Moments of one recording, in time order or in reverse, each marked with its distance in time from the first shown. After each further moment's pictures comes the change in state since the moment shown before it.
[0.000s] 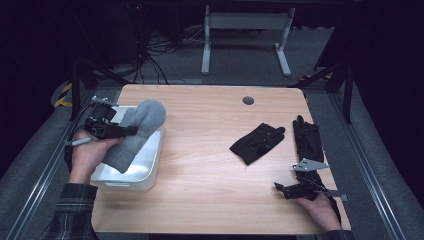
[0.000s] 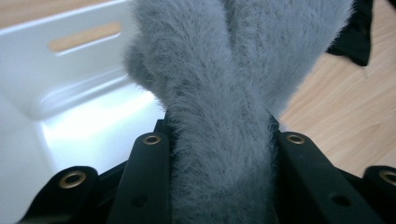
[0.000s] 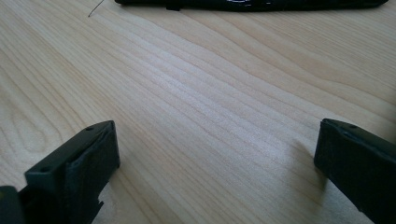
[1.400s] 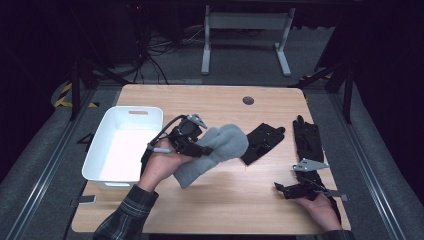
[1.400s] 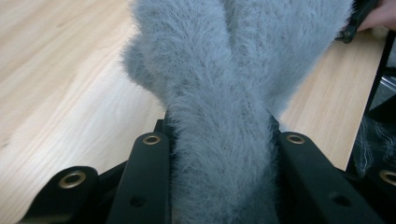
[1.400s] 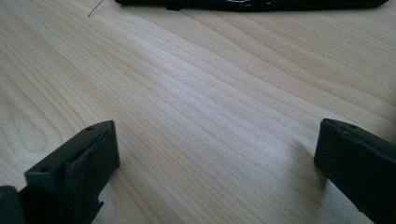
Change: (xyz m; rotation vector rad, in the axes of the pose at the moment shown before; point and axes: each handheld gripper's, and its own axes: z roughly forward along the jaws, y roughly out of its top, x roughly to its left) left arm -0.175 0.043 0.075 0.078 -0.228 0.423; right arm 0.000 0.000 0.000 0.000 0.000 0.000
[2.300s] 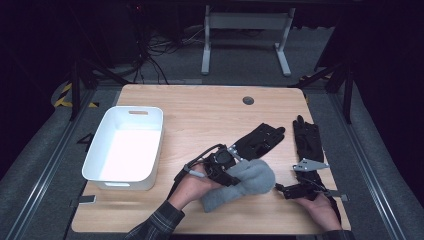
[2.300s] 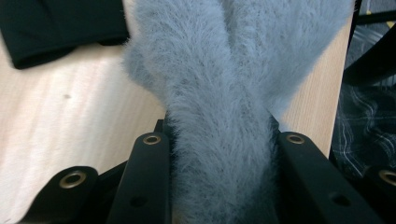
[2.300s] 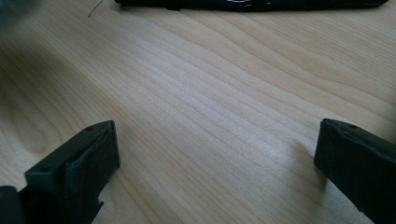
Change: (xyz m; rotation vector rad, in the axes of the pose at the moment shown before) left arm -0.060 0.000 0.097 0.121 -0.152 0.148; right arm 0.000 0.000 0.000 0.000 -0.001 -0.001
